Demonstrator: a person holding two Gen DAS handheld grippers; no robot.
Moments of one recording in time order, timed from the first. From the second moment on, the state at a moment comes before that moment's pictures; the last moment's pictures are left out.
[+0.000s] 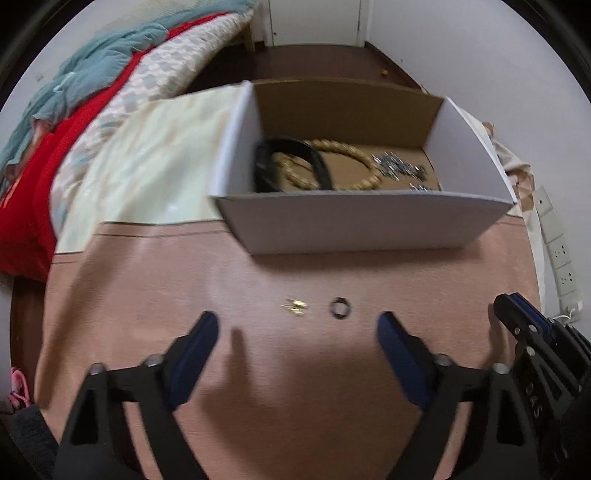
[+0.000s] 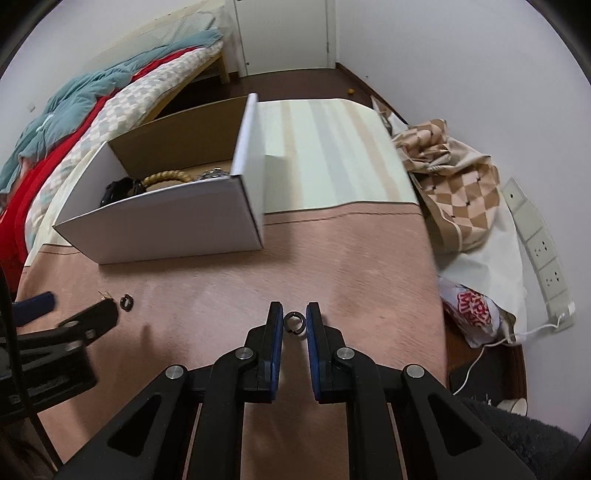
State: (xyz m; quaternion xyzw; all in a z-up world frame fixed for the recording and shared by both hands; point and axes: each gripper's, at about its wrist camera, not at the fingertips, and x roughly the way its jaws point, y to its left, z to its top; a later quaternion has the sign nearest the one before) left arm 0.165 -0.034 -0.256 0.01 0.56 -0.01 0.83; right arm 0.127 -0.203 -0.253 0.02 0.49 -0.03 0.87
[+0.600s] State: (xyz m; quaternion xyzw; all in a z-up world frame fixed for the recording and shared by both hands) left arm 0.184 -0.044 -0.266 0.00 0.56 -0.02 0.83; right arm 0.125 -0.220 -0.242 0.04 0.48 -0.06 0.87
